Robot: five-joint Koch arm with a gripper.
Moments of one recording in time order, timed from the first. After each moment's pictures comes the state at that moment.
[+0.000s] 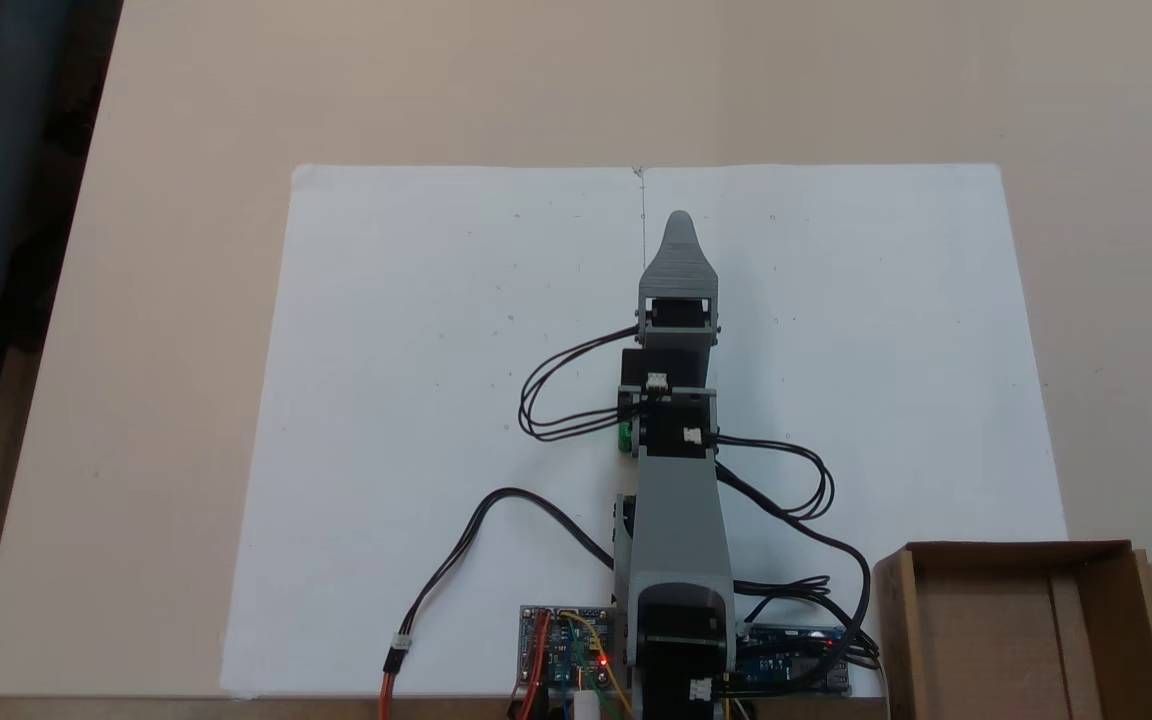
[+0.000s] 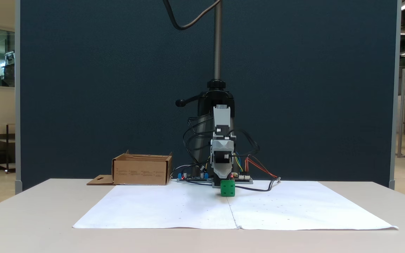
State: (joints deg) arm 1.8 129.6 157.9 -33.9 -1.2
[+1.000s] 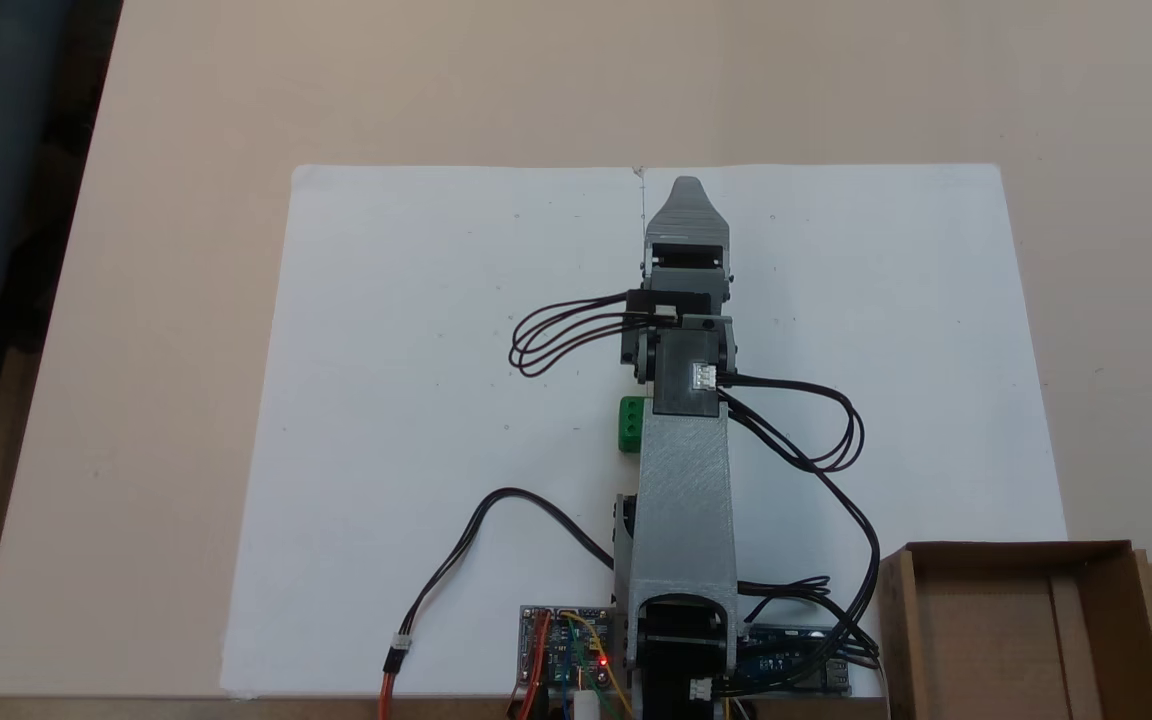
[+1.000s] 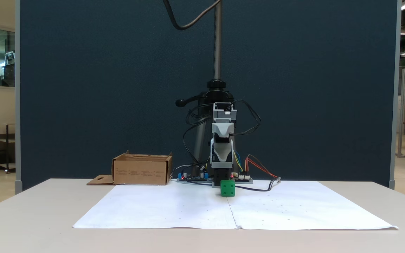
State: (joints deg) arm 1.7 129.6 126.8 17.3 -1.1
